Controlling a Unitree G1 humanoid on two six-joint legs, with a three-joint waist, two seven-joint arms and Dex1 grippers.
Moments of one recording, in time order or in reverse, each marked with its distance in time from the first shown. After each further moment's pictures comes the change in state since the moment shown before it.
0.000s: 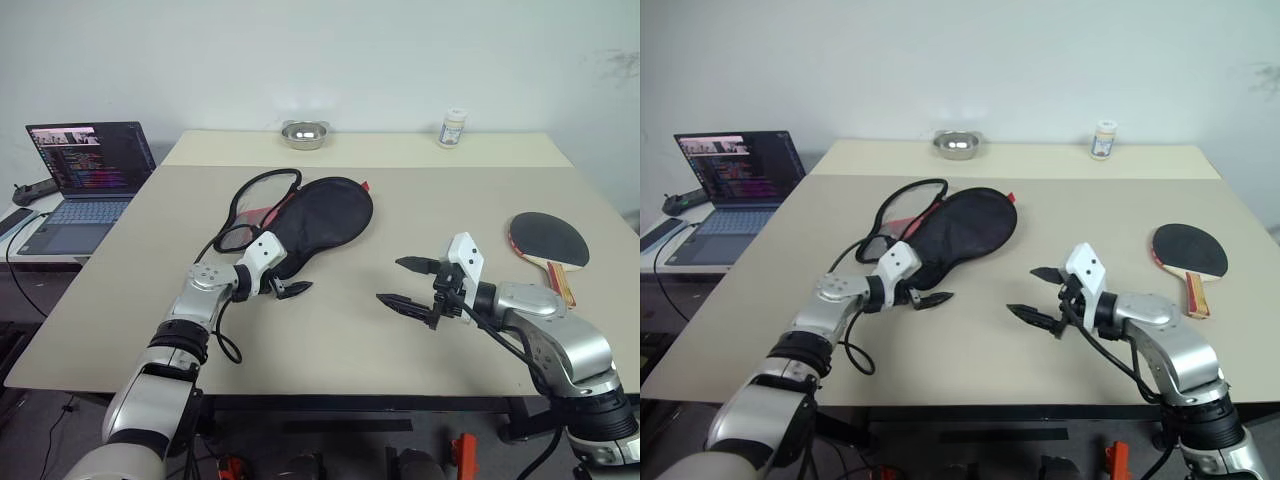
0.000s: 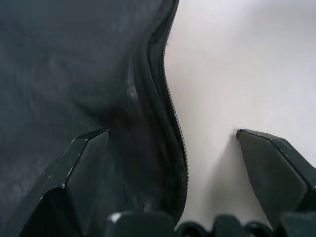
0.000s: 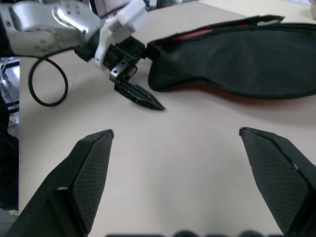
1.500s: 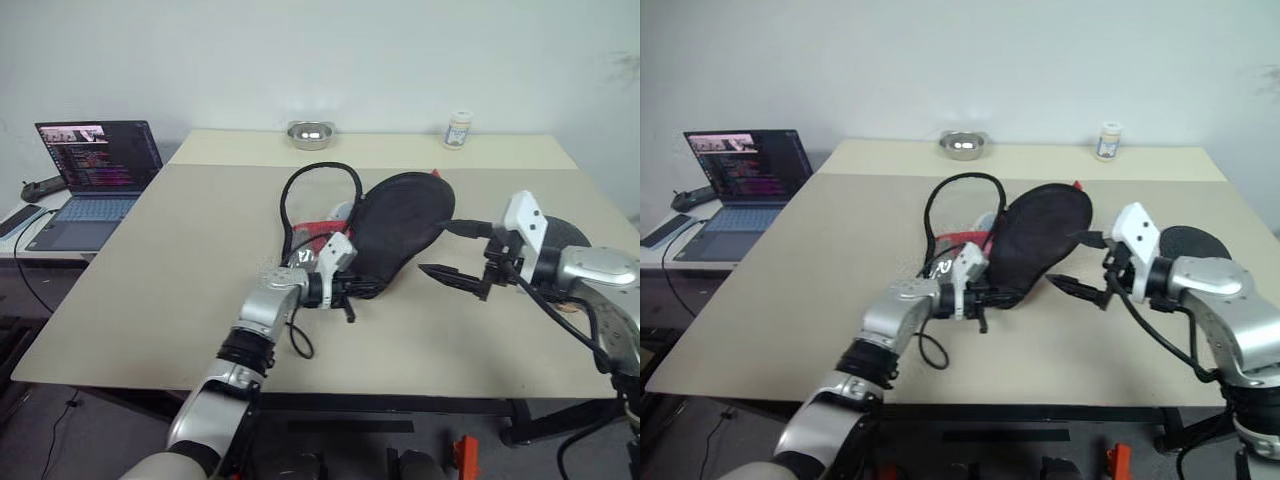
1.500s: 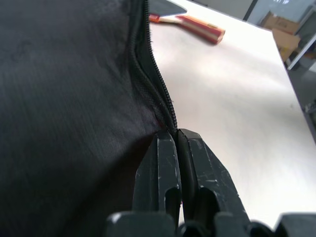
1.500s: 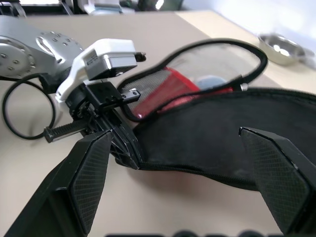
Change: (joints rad) left arm 0.053 -0.342 -0.032 -0.404 -0.149 0.518 -0.067; right arm -0.056 -0.253 -0.154 -0.002 0.040 -0.001 0.048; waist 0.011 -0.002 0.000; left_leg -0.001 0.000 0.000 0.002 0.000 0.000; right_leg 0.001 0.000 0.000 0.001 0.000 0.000
